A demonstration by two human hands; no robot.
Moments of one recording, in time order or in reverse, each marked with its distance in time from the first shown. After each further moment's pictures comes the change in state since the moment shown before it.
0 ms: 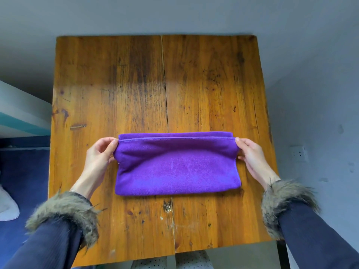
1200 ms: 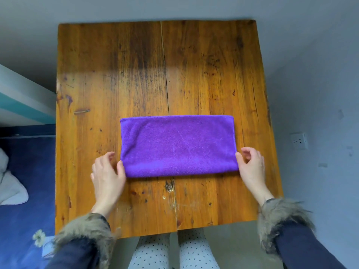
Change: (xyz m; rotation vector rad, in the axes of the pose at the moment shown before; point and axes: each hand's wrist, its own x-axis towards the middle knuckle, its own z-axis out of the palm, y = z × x) left_hand -0.076 -0.065 -0.007 0.884 0.273 0.229; right_hand -0.069 0.056 0.001 -0.547 0.334 -0.162
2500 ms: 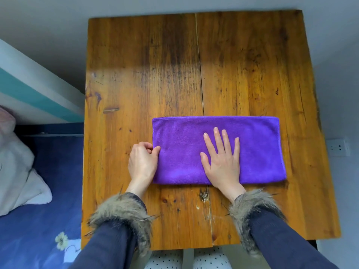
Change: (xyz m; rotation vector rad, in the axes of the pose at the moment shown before) left_hand 0.062 0.016 0.011 -0.096 -0.135 -0.202; right_hand -0.032 -0.082 0.143 -0.556 0.083 -0.709
